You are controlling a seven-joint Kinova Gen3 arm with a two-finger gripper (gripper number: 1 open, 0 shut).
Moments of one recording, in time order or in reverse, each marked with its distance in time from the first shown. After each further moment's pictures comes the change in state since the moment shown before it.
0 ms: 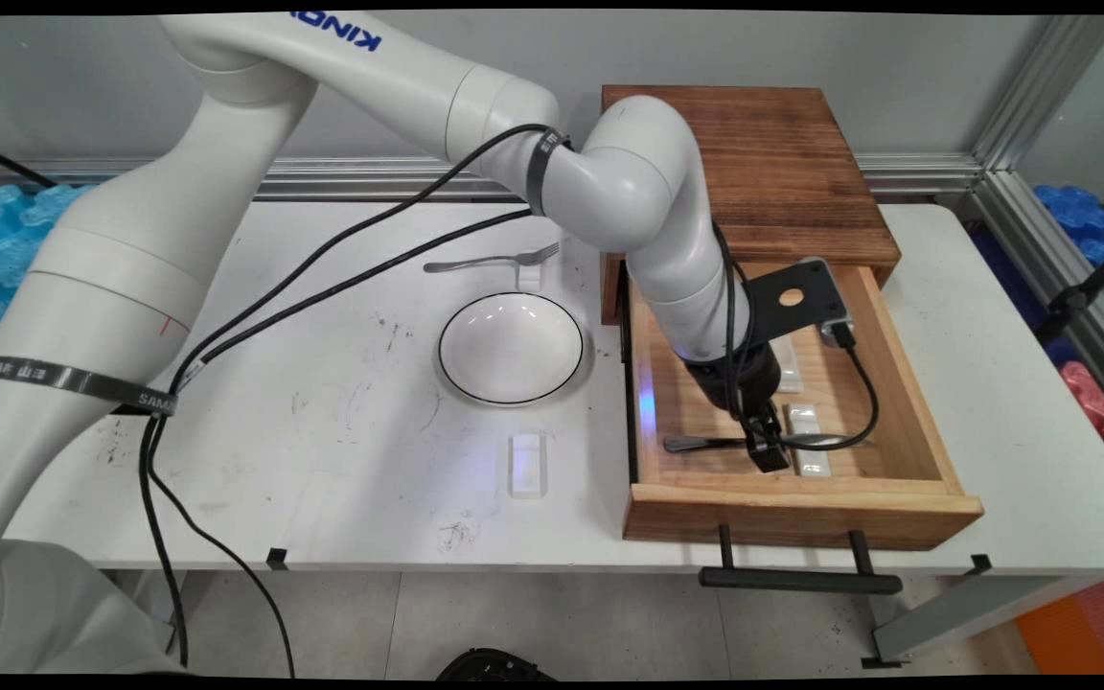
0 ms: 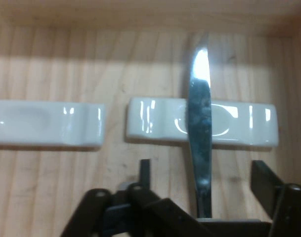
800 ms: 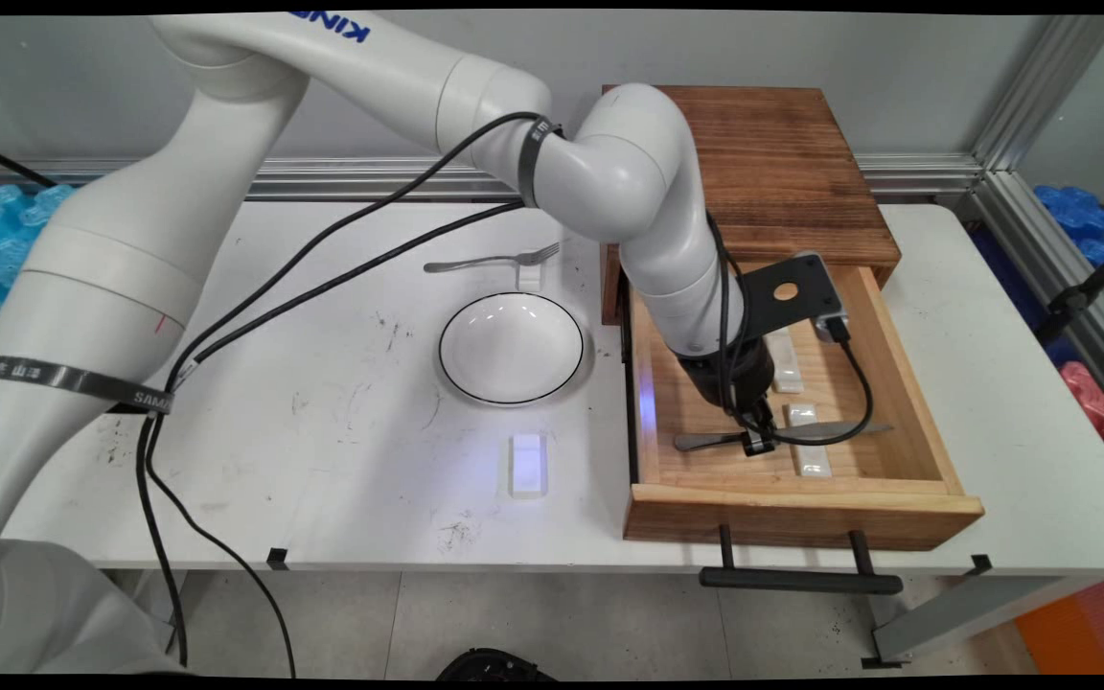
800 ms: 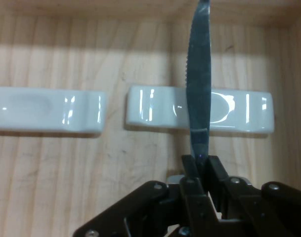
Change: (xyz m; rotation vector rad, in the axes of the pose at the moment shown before) arm -0.002 0.001 -0.008 -0.004 -0.014 -0.002
